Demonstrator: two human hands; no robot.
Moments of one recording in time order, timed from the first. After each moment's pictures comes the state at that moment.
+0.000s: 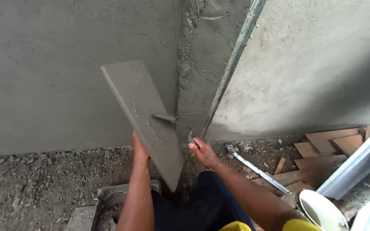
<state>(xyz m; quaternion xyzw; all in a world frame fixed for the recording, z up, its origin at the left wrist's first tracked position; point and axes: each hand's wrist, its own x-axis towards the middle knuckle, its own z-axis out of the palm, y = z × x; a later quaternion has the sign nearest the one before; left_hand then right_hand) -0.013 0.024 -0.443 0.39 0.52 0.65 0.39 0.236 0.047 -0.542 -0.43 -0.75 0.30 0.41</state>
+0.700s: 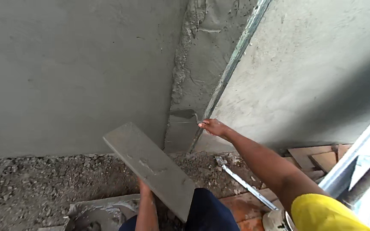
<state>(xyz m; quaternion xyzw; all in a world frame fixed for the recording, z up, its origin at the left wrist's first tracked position) 0.049 0.003 -0.613 0.22 0.51 0.70 0.44 0.371 0.201 -0.466 -0.62 -0.74 0.27 0.06</state>
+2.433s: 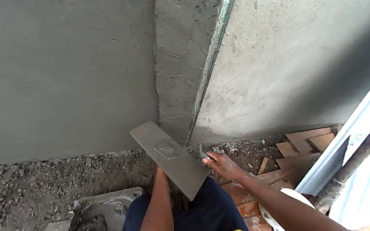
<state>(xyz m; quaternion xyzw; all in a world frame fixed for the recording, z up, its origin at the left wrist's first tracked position) 0.126 0.017 -0.614 0.11 0.55 0.53 0.63 0.394 -0.011 -0.530 -0.57 -0.75 0.28 0.17</state>
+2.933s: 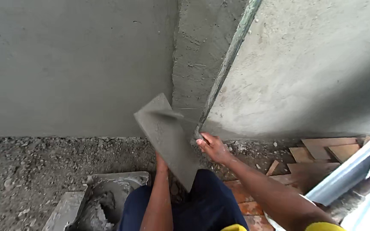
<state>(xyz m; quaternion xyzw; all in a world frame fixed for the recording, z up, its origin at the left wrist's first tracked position) 0.096 -0.005 -0.580 0.23 0.51 0.65 0.52 0.320 0.029 -0.518 -0.43 -0.78 0.29 0.35</state>
